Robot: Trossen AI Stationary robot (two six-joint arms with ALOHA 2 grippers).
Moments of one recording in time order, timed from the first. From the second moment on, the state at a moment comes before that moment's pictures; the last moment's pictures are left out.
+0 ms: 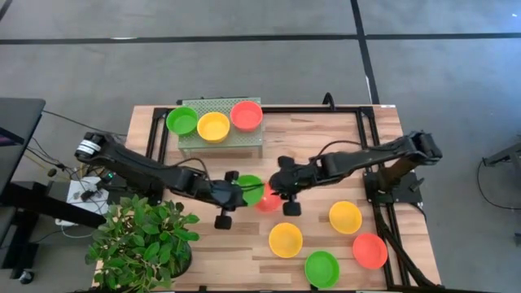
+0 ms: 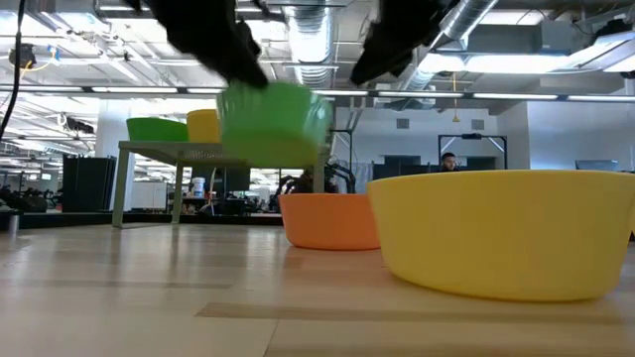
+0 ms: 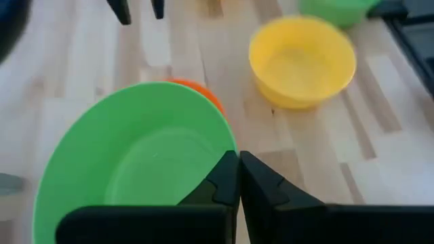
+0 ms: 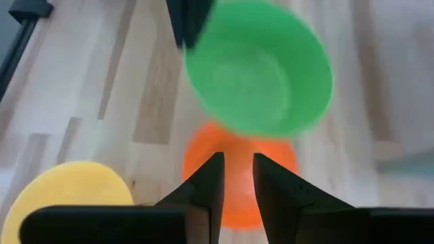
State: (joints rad) left arm -0.32 1.44 0.95 -0.25 -0.16 -0.01; right arm 0.18 1.57 1.24 -0.51 0.09 0.05
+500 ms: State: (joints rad) left arm -0.23 0.96 1.10 -0.66 -0.71 -0.05; right arm 0.16 1.43 1.10 -0.70 0.37 0.16
